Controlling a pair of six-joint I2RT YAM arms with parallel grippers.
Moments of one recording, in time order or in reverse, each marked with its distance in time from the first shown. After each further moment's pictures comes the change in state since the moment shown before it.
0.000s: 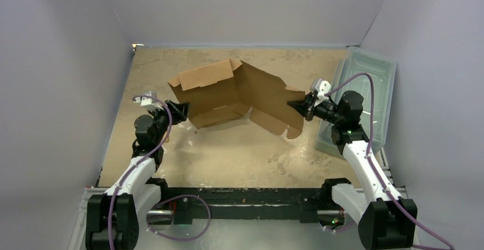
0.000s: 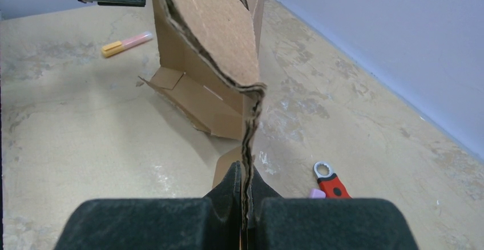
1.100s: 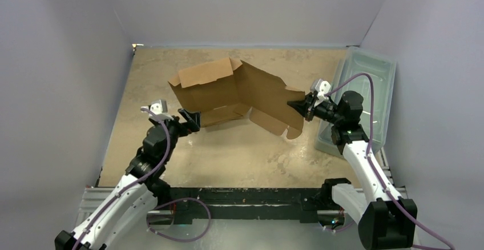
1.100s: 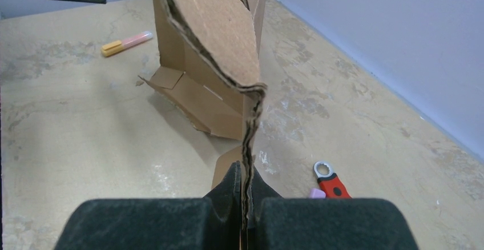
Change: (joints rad) left arm -0.512 -0.444 0.136 -0.710 -0.603 -0.046; right arm 0.000 0.000 -0.002 0.000 0.000 -0.003
